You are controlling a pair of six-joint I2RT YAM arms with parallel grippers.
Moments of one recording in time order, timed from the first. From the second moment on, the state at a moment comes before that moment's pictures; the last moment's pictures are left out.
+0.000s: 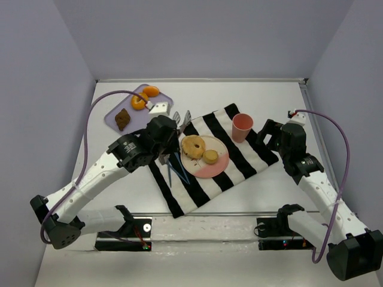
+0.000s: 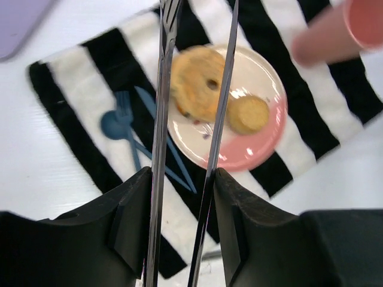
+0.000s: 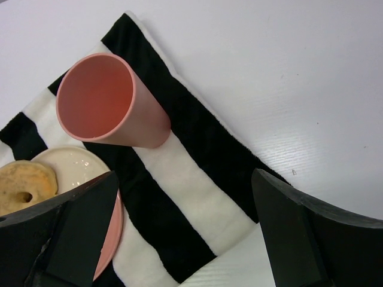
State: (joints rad) left arm -0.89 1.15 1.26 -0.87 -0.43 -0.68; right arm 0.24 0.88 0.70 -0.28 0.27 0.43
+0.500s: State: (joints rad) left arm -0.27 1.08 0.85 -0.95 -0.56 -1.12; right arm 0.24 0.88 0.70 -0.28 0.27 0.43
